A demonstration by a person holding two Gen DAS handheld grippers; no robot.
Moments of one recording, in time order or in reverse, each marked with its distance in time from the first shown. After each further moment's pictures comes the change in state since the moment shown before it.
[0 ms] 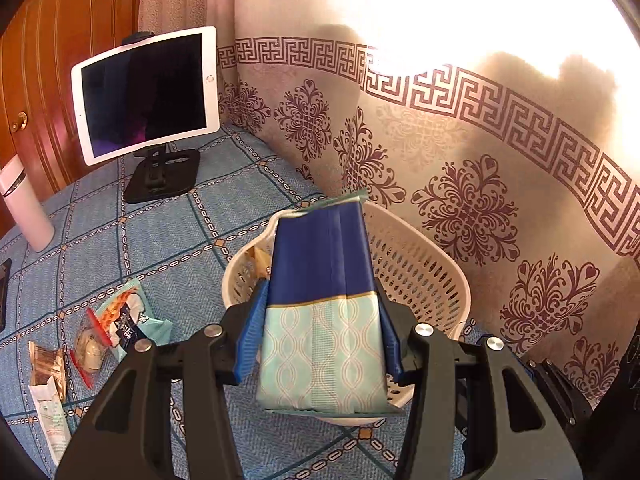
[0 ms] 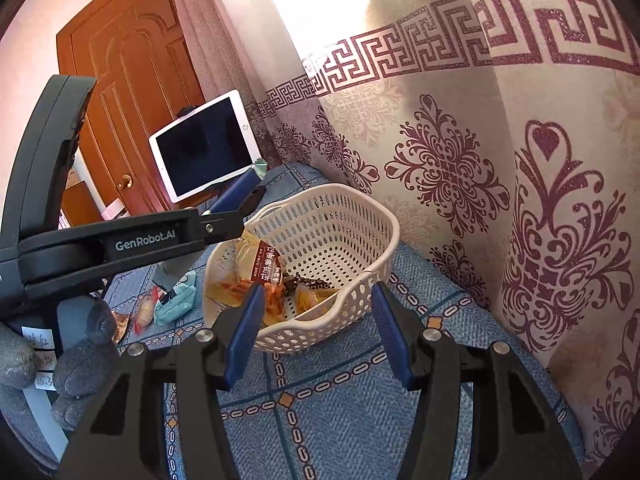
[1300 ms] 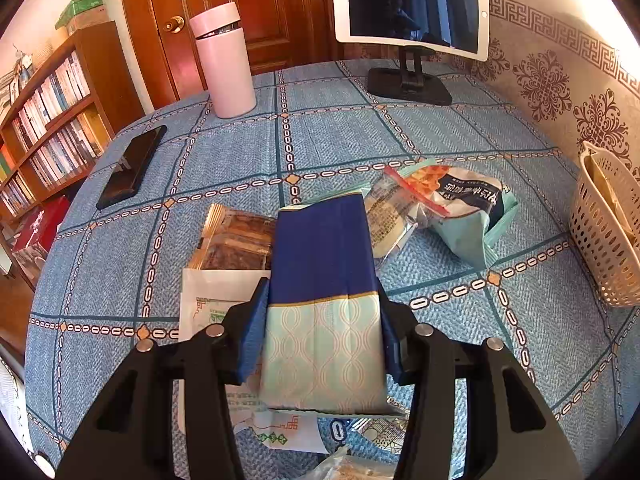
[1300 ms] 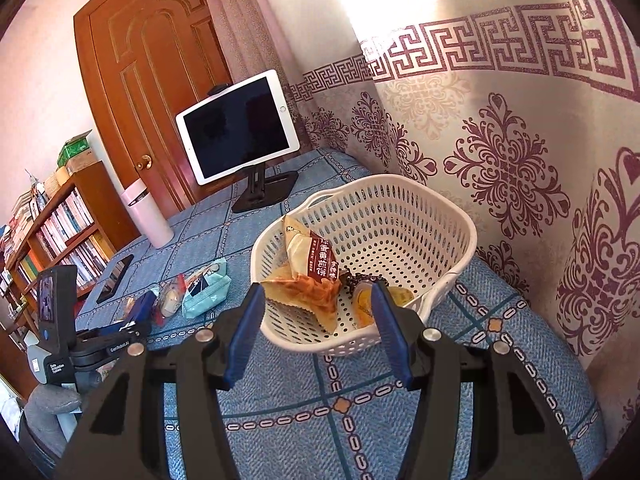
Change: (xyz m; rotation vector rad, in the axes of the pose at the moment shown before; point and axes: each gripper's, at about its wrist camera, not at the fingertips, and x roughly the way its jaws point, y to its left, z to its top) left arm -0.035 0.210 -0.108 -0.257 0.123 0.465; right arm 0.018 0.043 0.001 -0.057 0.047 0.065
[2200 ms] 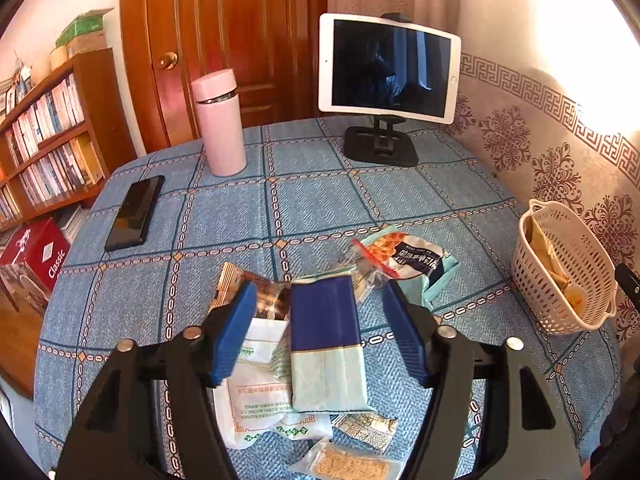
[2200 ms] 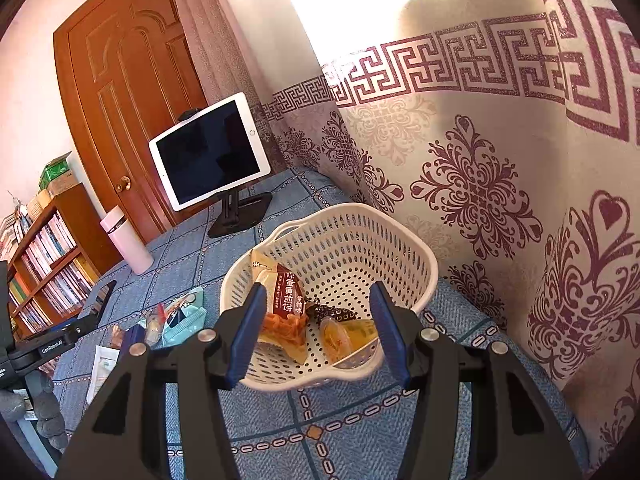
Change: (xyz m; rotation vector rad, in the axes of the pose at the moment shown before) left arm -0.054 0.014 0.023 -0.035 -0.109 -0.099; right arm -0.003 -0.015 0.016 0.037 -0.042 -0.061
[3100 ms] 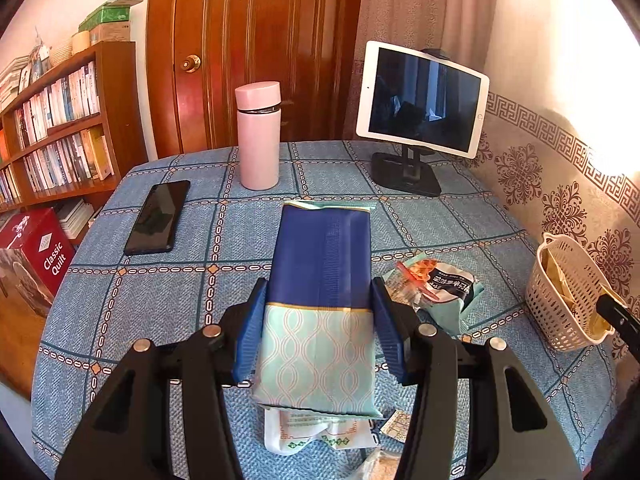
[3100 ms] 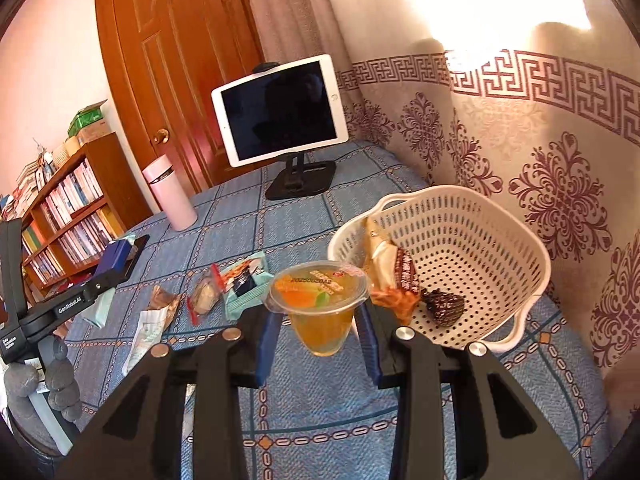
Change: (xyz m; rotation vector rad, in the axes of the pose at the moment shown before) left arm -0.009 0.052 0.003 -0.048 -0.095 -0.030; right arm 0.010 0.075 -0.002 -0.108 0.086 0.049
